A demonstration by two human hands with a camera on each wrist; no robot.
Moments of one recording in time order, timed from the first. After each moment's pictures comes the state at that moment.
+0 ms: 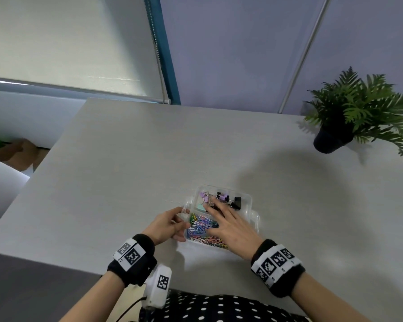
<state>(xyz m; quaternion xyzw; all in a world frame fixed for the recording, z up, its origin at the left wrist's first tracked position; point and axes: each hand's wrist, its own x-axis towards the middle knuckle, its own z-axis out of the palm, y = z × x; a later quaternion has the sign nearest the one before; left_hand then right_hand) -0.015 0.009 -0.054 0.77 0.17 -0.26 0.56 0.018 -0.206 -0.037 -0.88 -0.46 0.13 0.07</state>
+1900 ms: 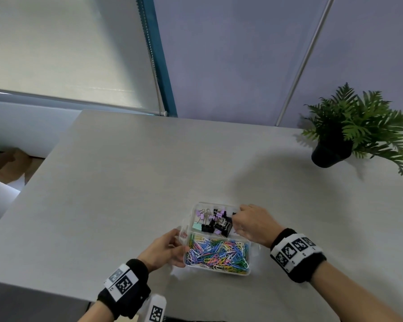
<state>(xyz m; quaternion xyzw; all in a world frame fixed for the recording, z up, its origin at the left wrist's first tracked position) -0.017 0.009 -0.062 0.70 0.19 -0.30 0.62 0.092 -0.236 -0.022 -0.89 -0.39 0.20 0.08</state>
